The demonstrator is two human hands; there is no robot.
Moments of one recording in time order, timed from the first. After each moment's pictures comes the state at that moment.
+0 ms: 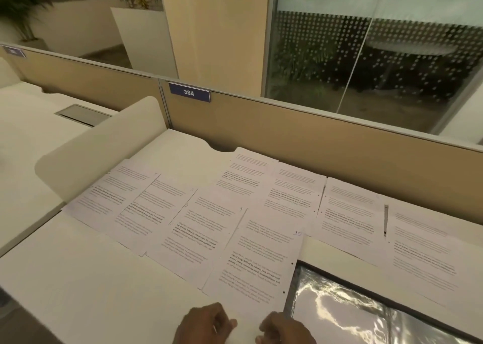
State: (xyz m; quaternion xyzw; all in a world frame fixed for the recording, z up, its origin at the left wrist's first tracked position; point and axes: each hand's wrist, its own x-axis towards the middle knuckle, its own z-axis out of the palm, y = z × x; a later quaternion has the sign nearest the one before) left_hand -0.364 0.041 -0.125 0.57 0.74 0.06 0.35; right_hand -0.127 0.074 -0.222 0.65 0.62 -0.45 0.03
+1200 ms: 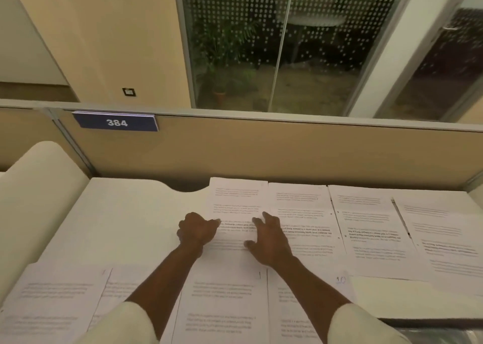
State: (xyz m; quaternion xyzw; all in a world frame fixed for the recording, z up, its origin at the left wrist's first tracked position) left_hand -0.470 0.528 -0.160 0.50 0.75 0.13 0.40; right_hand -0.282 0.445 -0.168 0.77 0.60 -0.22 -0.07
